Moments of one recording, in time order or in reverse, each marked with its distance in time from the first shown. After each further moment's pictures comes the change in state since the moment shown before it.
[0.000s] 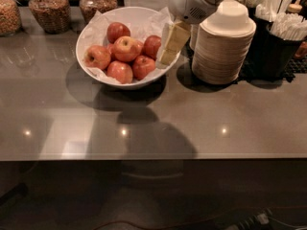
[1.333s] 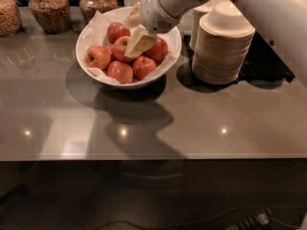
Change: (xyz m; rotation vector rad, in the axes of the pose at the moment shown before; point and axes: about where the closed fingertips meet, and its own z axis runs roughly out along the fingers) arm -0.019 -0.019 0.087 -0.054 -0.073 -0.077
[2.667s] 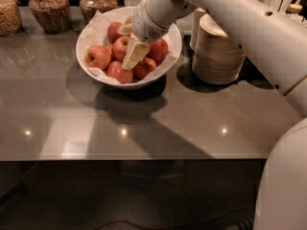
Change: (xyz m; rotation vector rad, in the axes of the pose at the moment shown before) arm 0.016 -0.006 0.057 -0.059 -0.003 0.011
